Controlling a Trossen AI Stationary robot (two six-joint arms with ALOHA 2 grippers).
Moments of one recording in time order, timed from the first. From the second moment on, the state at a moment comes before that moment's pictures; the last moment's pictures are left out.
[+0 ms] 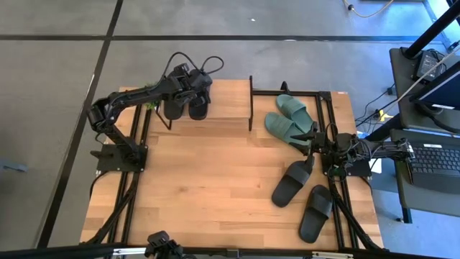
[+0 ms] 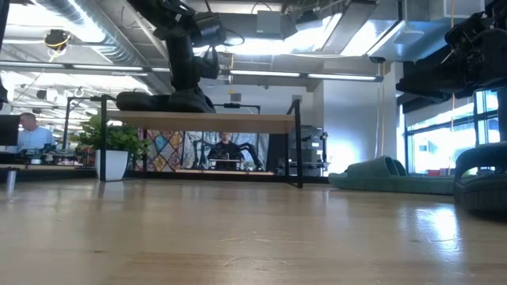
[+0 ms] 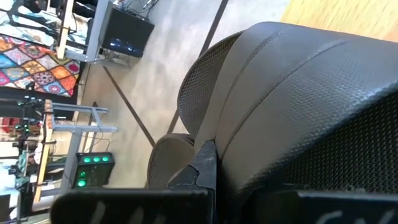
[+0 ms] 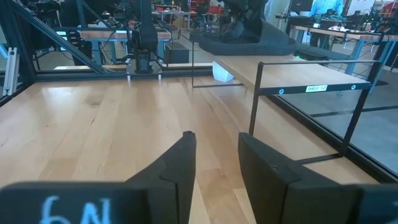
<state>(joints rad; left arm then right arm) 0.57 1.59 1.26 -0.64 -0.78 0.34 0.07 0.00 0.07 -0.15 0.32 -0.01</state>
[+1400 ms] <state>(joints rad) 0.58 1.59 1.26 -0.64 -0.76 0.38 0.07 0.00 0.07 -0.15 0.32 0.00</state>
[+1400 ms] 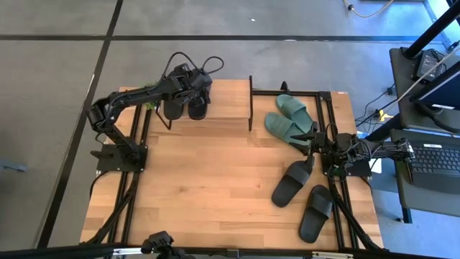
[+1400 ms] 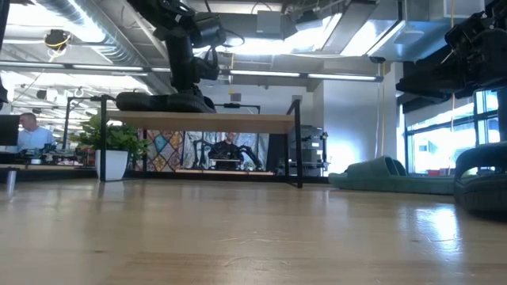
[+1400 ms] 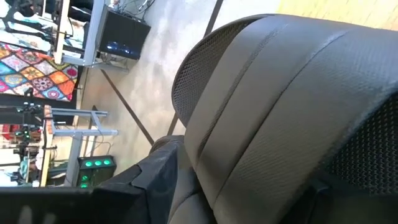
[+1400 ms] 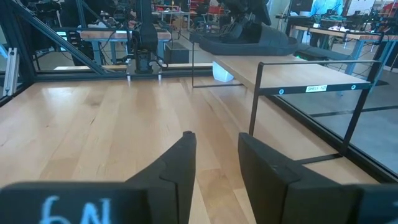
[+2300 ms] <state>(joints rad) 0.61 1.59 1.43 -0.90 -0.49 0.23 0.07 0.00 0.07 -0.15 0.32 -0.01</state>
